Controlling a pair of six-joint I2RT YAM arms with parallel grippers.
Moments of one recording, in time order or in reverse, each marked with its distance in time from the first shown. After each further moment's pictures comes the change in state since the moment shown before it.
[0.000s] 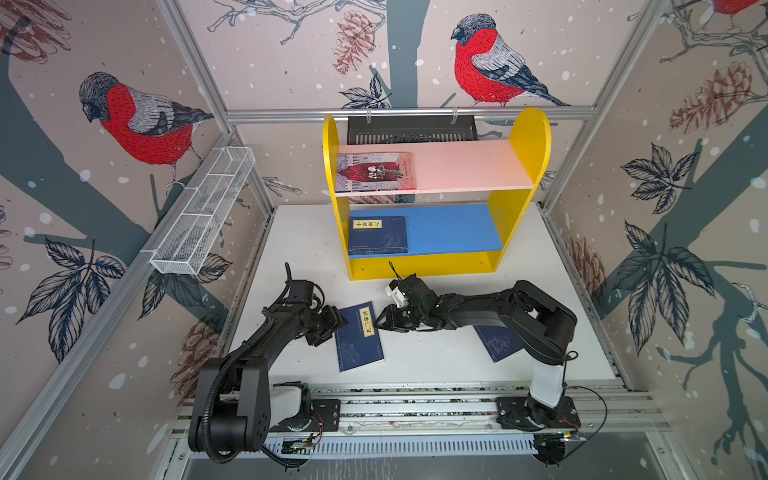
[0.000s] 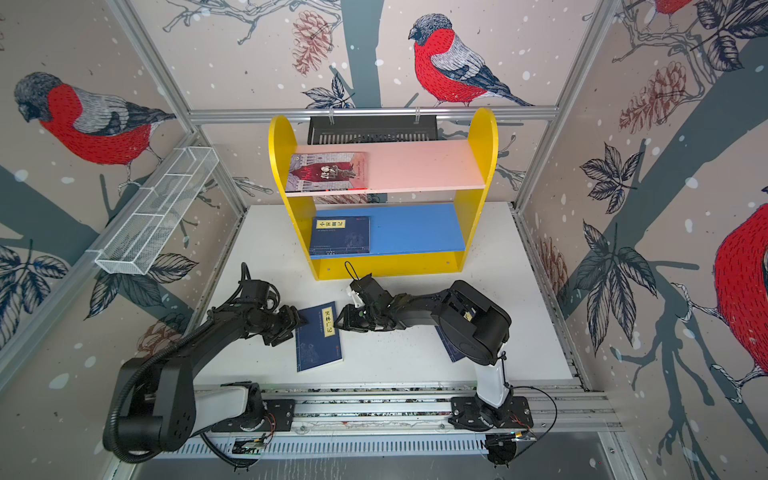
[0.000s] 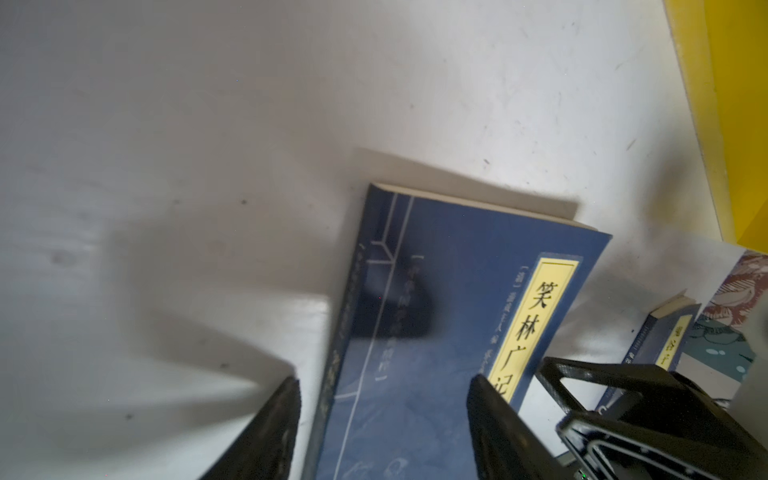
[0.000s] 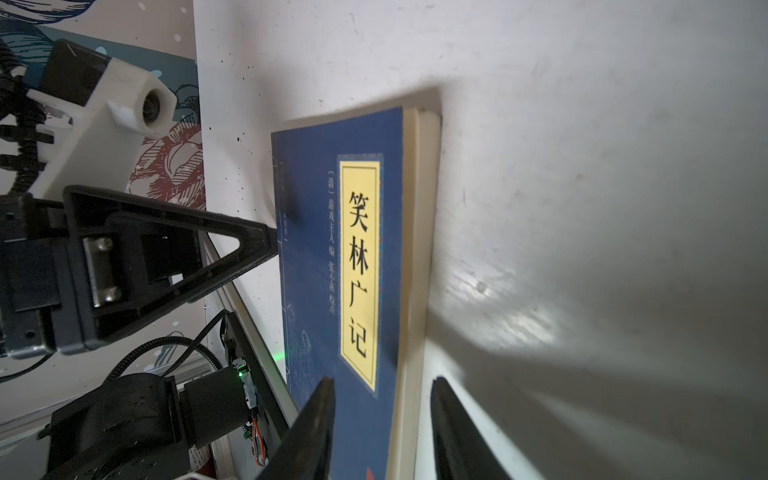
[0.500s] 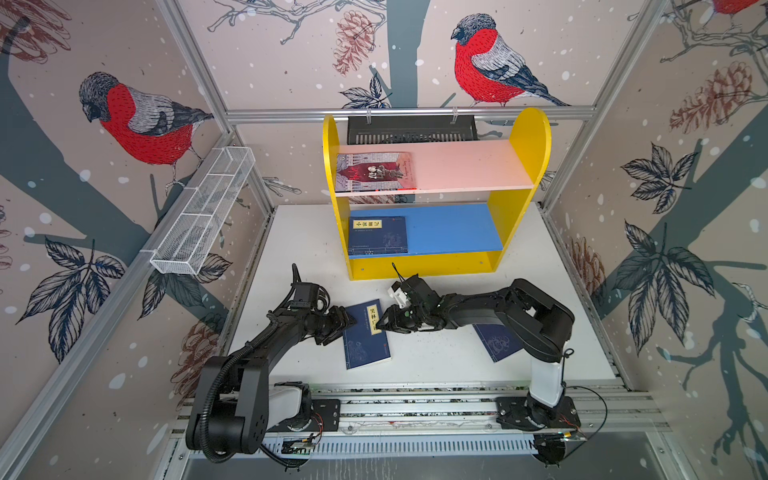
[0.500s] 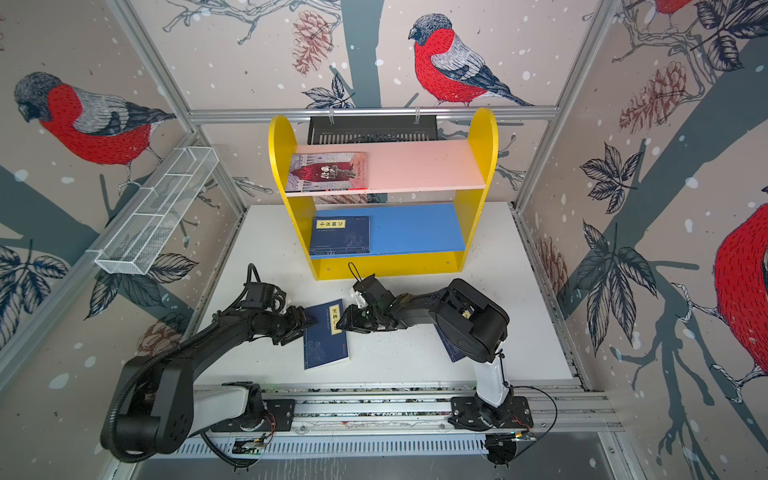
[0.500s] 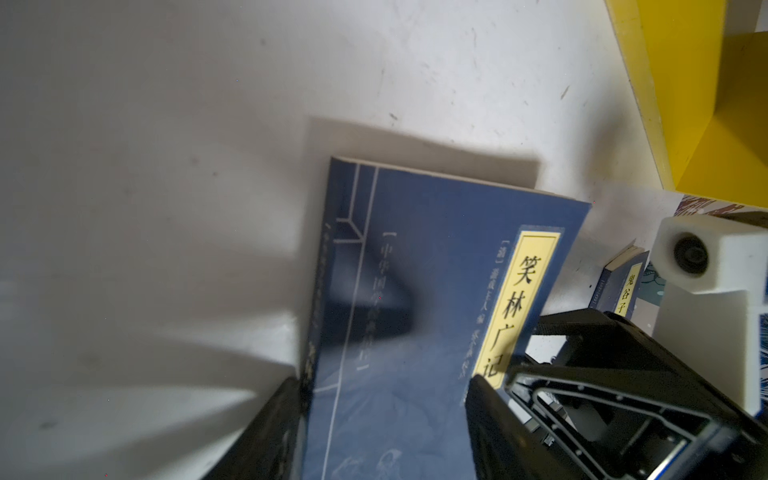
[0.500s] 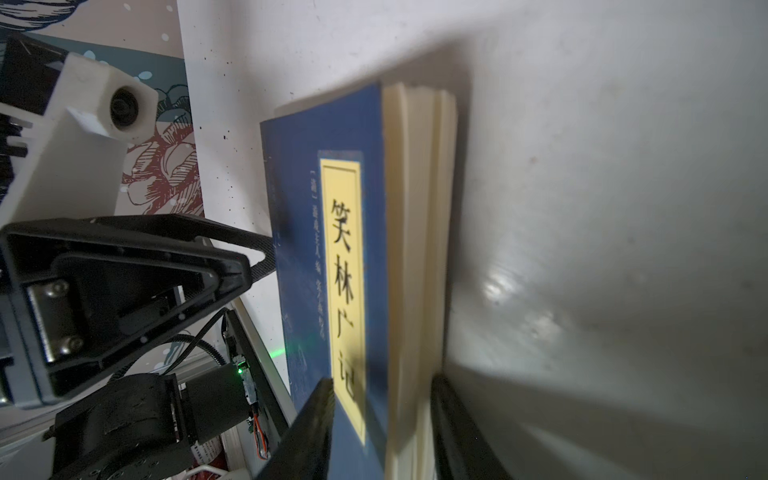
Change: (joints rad) left arm -0.046 -0.012 -0.051 0.122 0.097 -0.027; right arm -0.019 0.019 -0.027 0.038 -0.045 0.025
